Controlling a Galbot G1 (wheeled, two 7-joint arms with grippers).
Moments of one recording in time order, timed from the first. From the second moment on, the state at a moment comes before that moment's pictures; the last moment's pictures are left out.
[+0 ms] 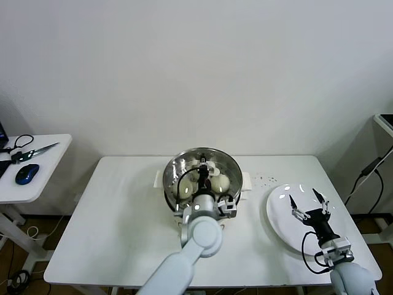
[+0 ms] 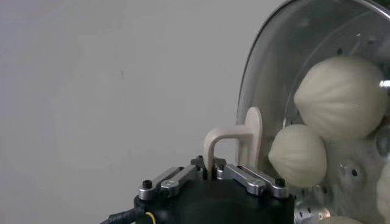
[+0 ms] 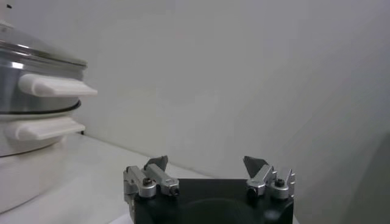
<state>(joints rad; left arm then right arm) 0.85 -1.52 0.19 -1.66 1.58 0.74 0.33 -1.35 1.10 0.65 1.58 0.20 0.22 -0.15</state>
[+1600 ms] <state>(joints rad) 1.06 -1.29 0.11 -2.04 1.38 0.74 0.23 -1.32 1.09 0.64 1.62 0.21 0.09 -0.14</state>
